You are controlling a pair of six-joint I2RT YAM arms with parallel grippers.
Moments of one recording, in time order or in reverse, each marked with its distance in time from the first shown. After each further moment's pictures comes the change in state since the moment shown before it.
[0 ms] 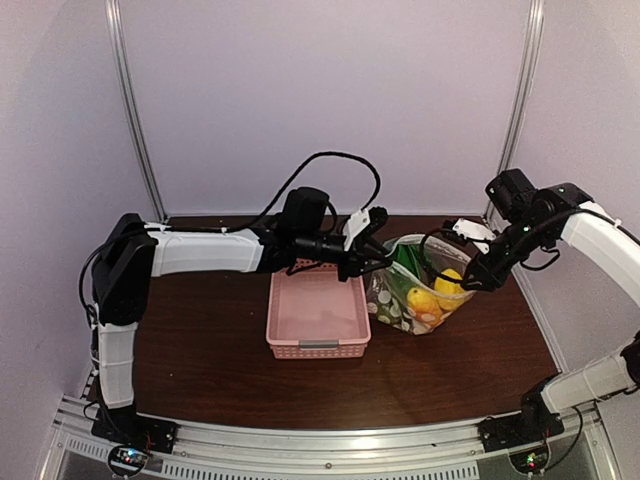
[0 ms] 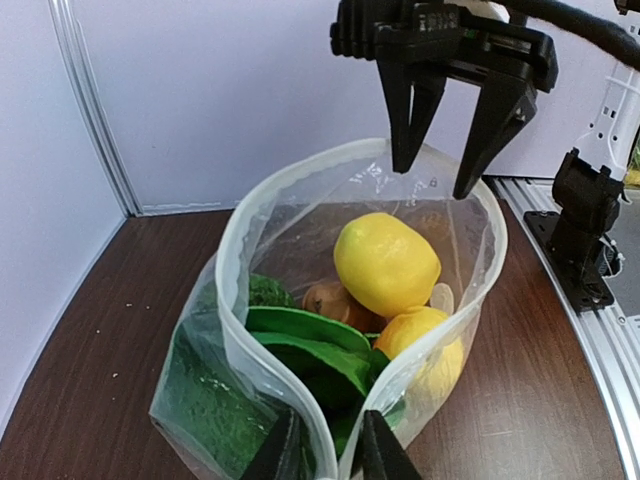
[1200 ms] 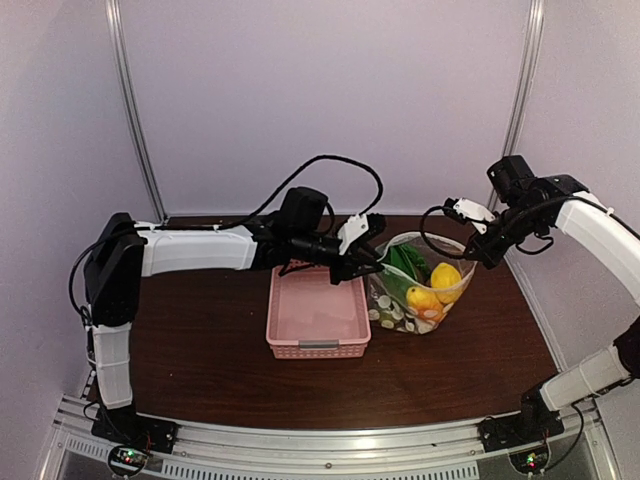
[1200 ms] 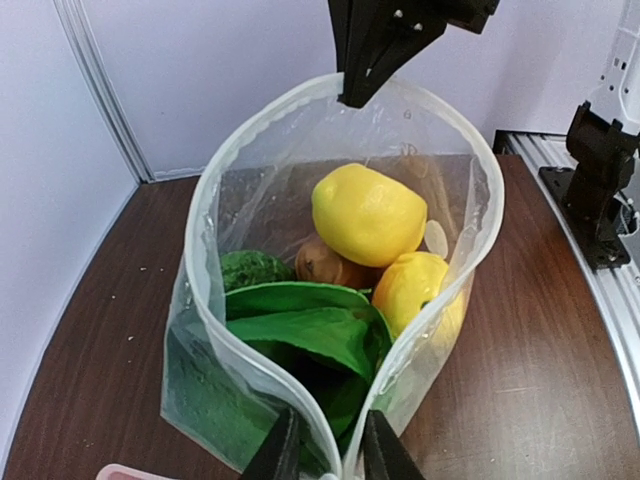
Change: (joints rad) left arm 0.000 -0.047 -0.017 -0.143 -0.061 0.089; right arm -0.071 0.071 0.066 0.119 0.046 -0.008
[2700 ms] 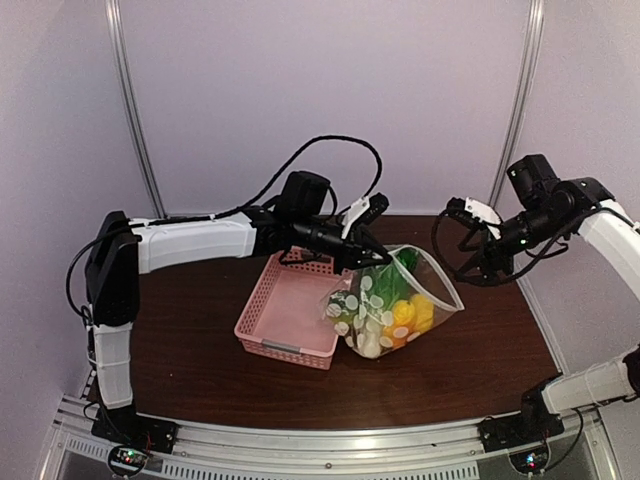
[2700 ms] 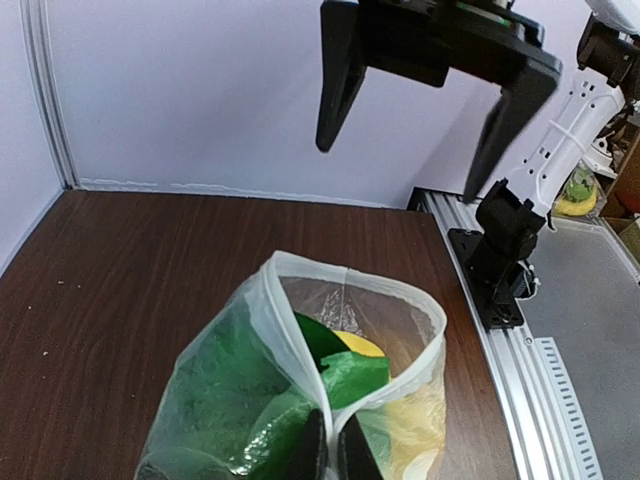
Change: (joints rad) left arm 0.003 0.008 0.120 -0.102 0.194 -0.213; right arm -0.035 -0.119 0.011 -0.103 -0.414 -0.267
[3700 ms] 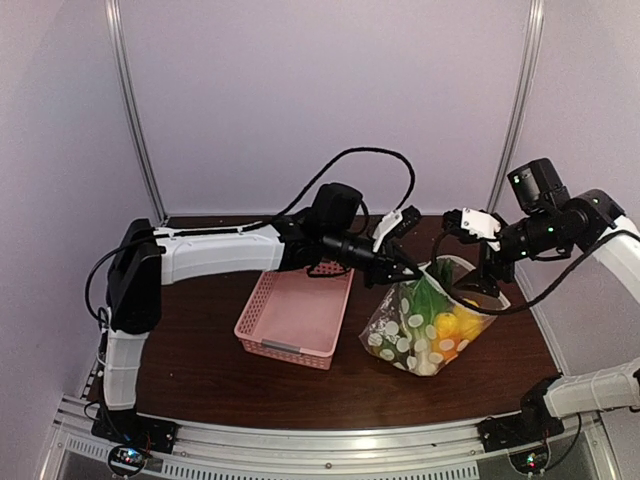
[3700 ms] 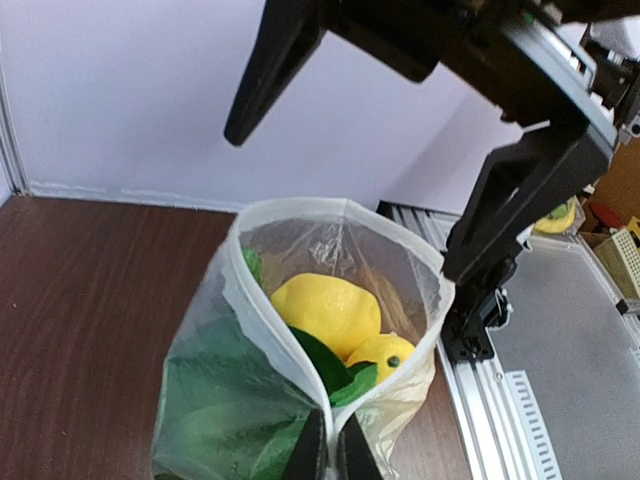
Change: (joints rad) left arm -0.110 0.101 0.123 0.053 -0.030 -0.124; right arm 0.164 -0.116 -0.076 0.113 0.221 -0.047
